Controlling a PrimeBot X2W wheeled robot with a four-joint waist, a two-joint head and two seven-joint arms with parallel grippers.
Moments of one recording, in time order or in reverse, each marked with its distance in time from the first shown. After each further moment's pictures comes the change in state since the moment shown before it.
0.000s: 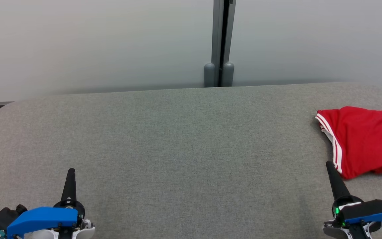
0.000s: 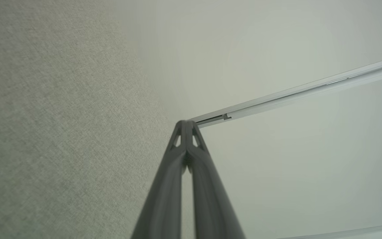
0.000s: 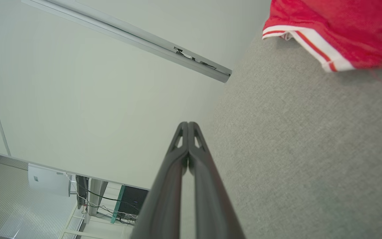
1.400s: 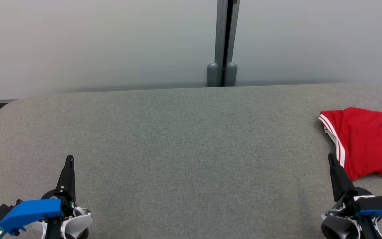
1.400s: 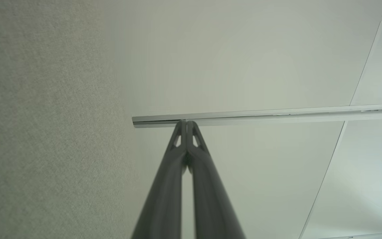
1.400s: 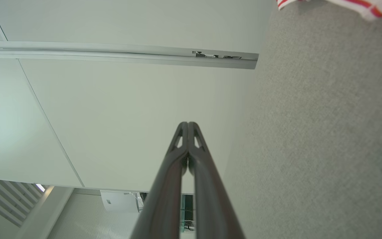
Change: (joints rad) left arm -0.037 -0.030 0.055 -0.039 -0.297 -0.010 0.094; right arm -0.039 0.011 -0.019 0.011 0.348 0.000 0.047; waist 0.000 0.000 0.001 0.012
